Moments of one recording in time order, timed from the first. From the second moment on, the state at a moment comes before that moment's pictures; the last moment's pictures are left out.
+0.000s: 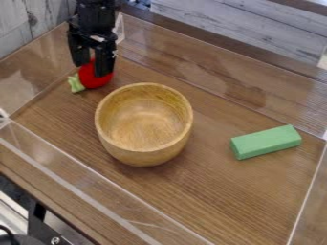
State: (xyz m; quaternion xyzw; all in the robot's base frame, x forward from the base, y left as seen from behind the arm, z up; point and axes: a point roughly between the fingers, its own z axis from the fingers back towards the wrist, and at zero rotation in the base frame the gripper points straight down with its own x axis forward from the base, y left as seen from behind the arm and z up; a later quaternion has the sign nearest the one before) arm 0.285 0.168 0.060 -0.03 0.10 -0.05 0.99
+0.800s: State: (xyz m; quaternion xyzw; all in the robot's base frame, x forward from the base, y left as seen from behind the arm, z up) arm 0.288 0.142 0.121 -0.03 0.04 -0.05 1.00
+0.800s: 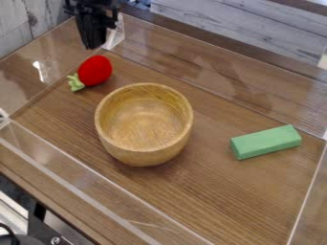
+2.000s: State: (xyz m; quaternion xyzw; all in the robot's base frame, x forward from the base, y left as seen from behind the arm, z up) arm 0.284 0.202 0.068 -0.03 0.07 -0.05 1.00
